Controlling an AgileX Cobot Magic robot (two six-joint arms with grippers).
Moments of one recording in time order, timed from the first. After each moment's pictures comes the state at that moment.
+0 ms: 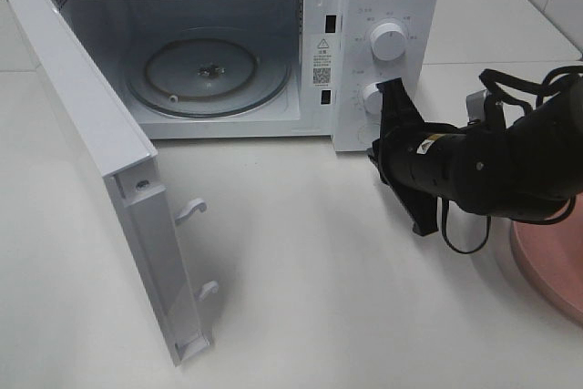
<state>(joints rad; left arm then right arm) -0.07 -0.01 -0.50 -0.07 1.05 0.11 0.52 1.91 -0.71 0.46 -0.61 1.16</state>
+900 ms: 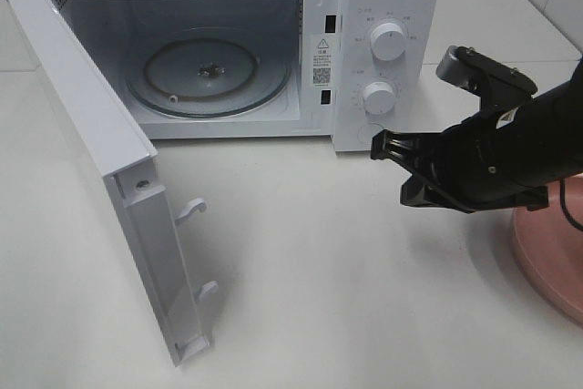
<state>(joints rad) -0.07 -0.01 -0.50 -0.07 1.05 0.11 0.41 1.52 -0.67 0.41 0.18 0.12</state>
